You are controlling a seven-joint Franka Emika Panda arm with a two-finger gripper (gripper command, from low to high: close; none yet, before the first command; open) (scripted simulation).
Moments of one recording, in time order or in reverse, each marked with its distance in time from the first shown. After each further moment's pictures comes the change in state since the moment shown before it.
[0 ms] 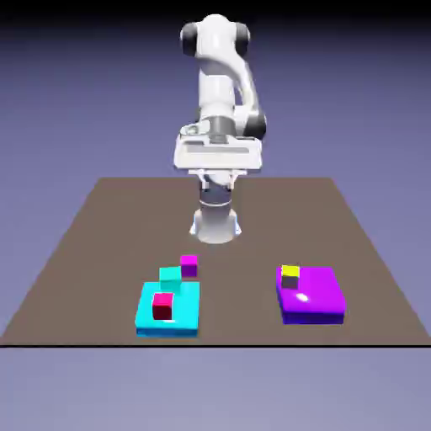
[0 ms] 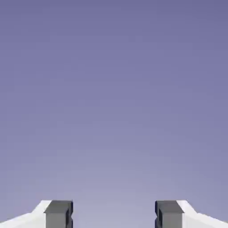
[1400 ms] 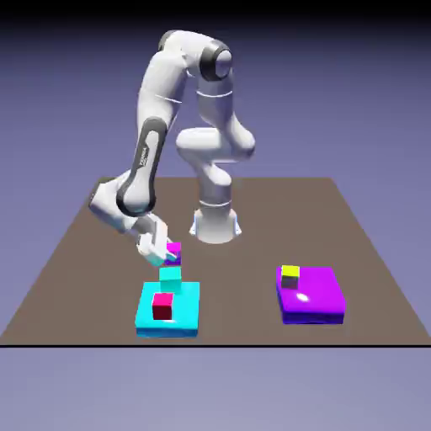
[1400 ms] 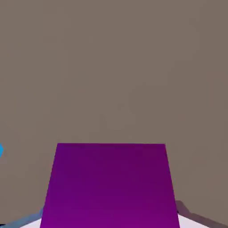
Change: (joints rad) arm -0.086 0.756 -0.564 0.289 0.679 -1.071 0.268
